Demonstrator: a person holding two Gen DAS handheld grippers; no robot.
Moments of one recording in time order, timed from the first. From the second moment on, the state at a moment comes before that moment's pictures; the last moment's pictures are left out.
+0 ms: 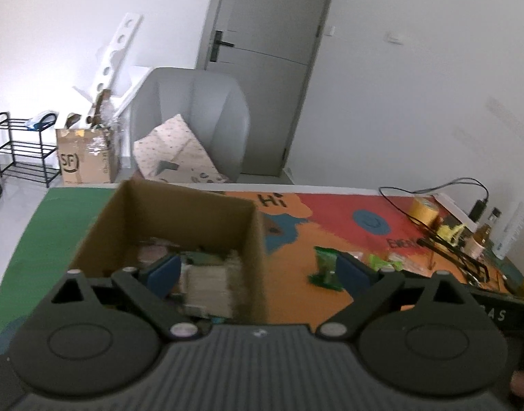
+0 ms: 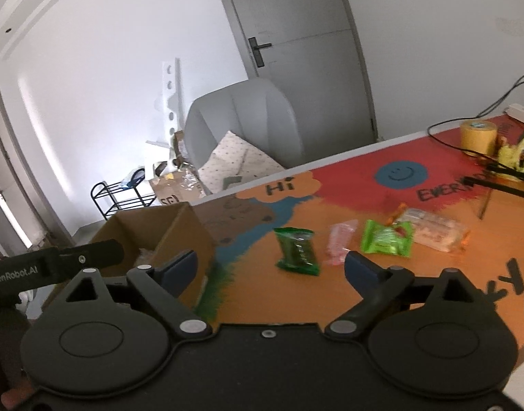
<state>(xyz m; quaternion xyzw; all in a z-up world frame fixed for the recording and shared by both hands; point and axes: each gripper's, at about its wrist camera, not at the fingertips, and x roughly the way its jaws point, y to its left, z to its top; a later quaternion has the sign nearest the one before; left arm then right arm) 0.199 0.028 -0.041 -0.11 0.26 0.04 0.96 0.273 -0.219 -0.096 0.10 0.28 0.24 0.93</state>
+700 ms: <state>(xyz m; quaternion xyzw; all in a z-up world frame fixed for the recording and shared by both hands) 0.229 -0.037 -0.057 -0.09 0.27 -0.01 0.96 0.284 -0.289 -0.111 0.12 0.28 0.18 0.94</state>
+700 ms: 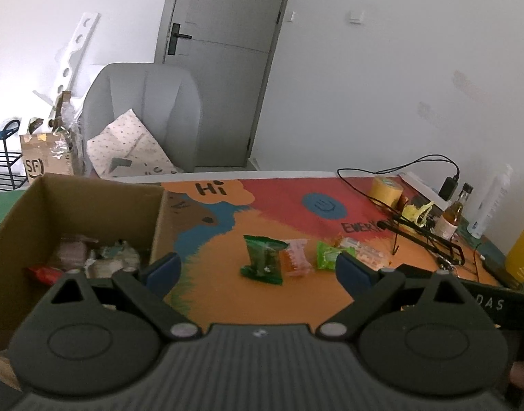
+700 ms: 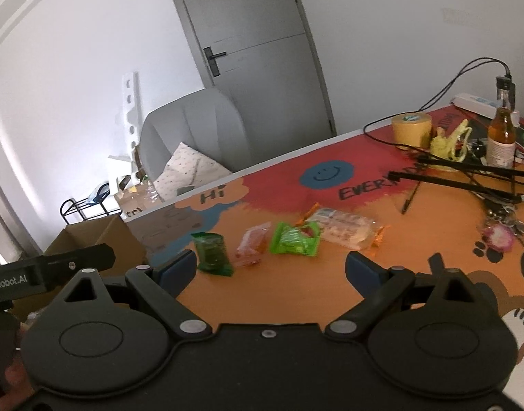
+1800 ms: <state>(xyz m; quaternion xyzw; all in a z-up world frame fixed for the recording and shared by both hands) 0.320 -0.067 -0.103 -0.06 0.29 -0.01 0.95 0.370 -0.285 -0.167 0.17 0.34 0.19 0.91</state>
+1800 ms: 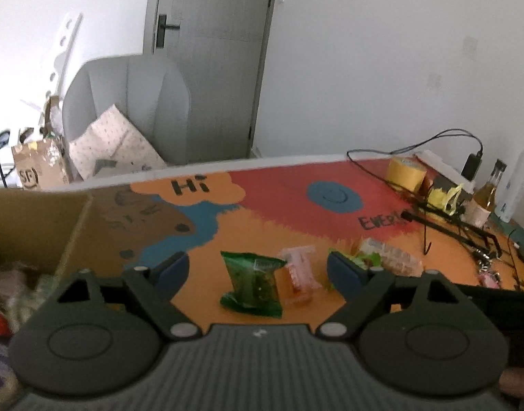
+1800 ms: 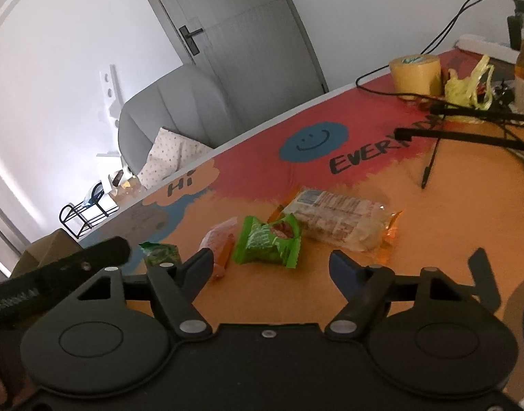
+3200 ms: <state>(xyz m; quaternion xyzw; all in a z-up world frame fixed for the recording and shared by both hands) 0.295 -0.061 -0.118 -0.09 0.32 0.00 0.94 0.338 -0.275 -0.165 0.16 0.33 0.17 0.91</state>
